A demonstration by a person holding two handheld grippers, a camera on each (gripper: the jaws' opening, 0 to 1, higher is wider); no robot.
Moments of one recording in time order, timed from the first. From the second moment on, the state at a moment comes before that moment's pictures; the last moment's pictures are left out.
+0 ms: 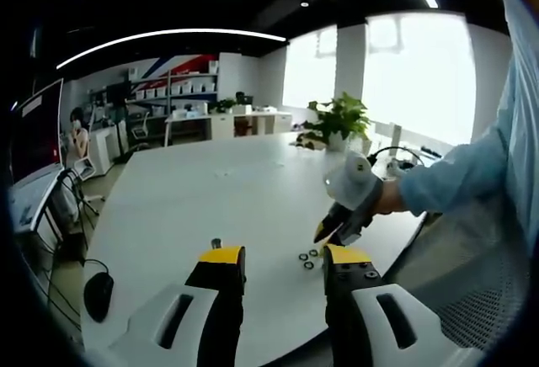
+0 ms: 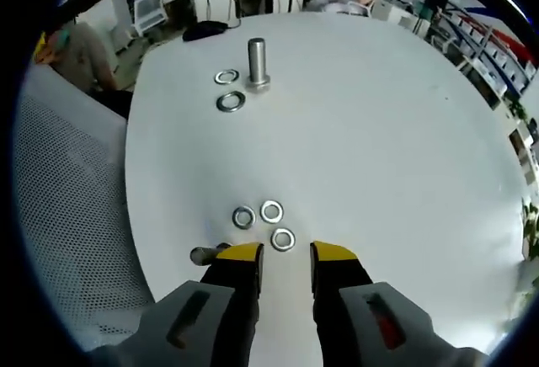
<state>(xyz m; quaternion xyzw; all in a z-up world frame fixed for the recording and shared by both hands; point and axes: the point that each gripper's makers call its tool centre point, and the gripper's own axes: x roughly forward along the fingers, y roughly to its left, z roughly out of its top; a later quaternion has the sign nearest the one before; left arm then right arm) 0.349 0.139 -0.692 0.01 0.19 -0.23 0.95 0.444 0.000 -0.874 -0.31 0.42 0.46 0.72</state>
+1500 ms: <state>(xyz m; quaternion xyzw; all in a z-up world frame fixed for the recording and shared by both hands) 0.349 0.140 -0.693 0.01 0.19 -0.23 0.95 0.448 0.003 -0.868 -0.26 0.43 0.45 0.73</state>
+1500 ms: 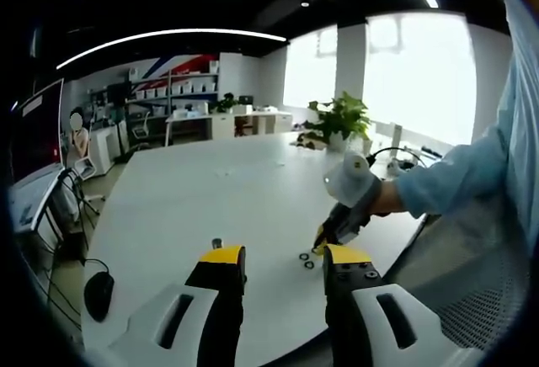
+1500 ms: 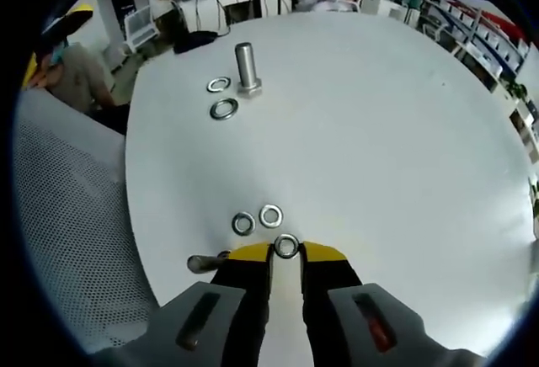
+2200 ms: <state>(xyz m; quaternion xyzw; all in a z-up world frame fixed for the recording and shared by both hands) 0.349 0.140 -0.694 0.01 0.19 -0.23 0.95 0.454 0.014 -0.821 -0.23 0.40 0.48 0.74</state>
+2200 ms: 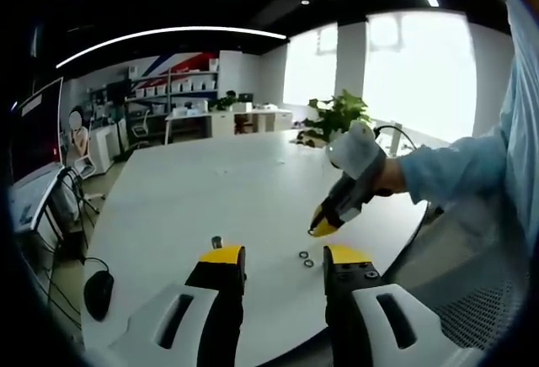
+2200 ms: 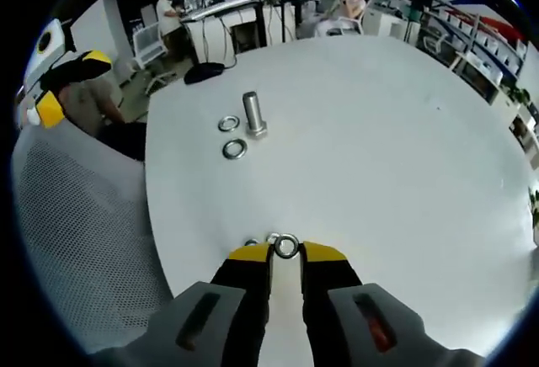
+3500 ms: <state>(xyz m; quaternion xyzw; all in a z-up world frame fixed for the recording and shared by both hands) 0.348 0.139 -0.696 0.01 0.20 -0.23 0.95 0.420 0.019 -0.797 -0.27 0.37 0.56 0.70</state>
